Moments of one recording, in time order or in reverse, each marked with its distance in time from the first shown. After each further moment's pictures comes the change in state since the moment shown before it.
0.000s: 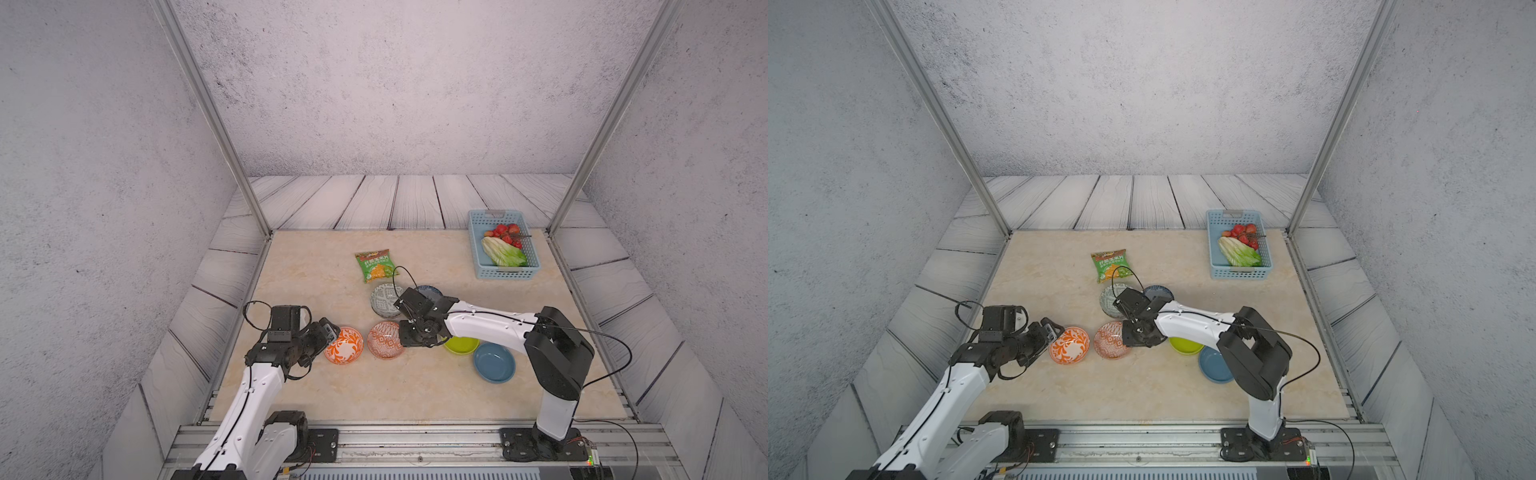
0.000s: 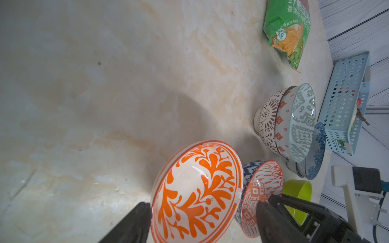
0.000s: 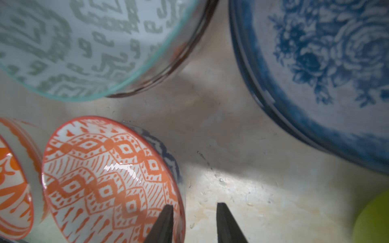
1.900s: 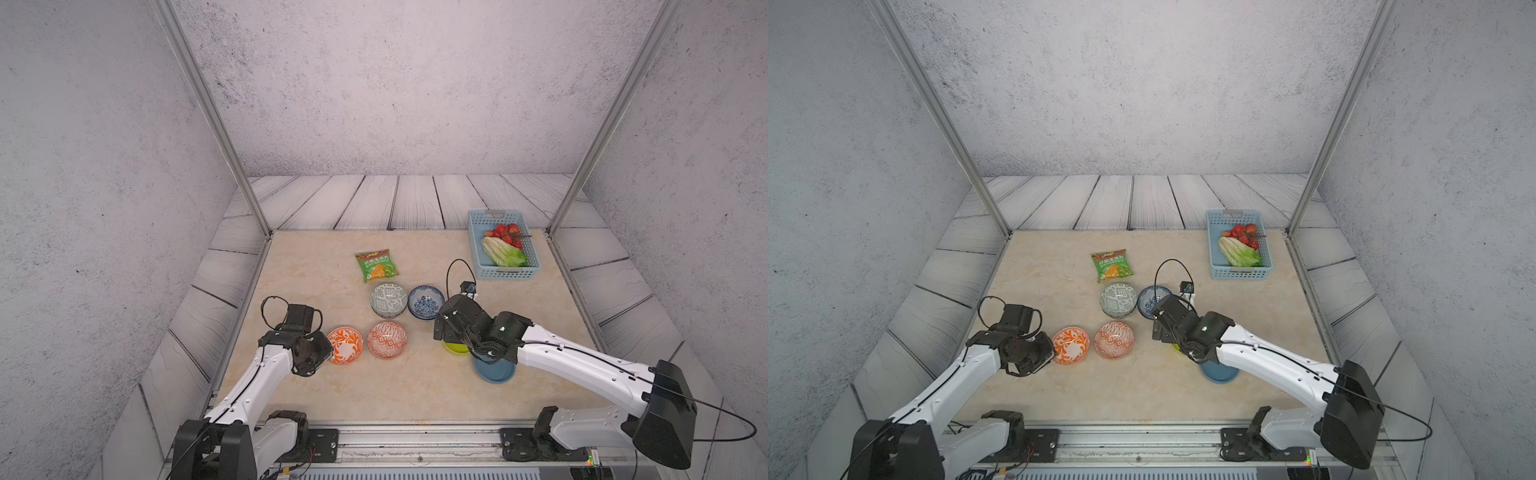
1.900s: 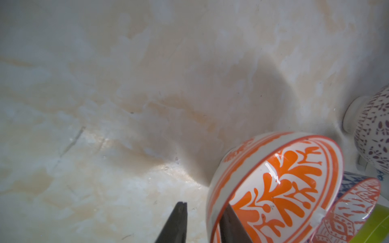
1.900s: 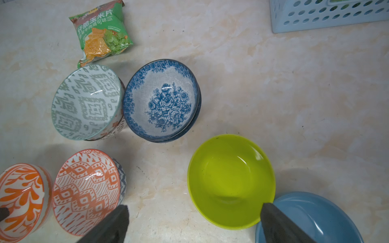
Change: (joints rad) left arm -0.077 0.189 0.017 -0.118 -0.149 -0.041; right arm -0.004 -0.539 -0.264 -0.093 0.419 0.068
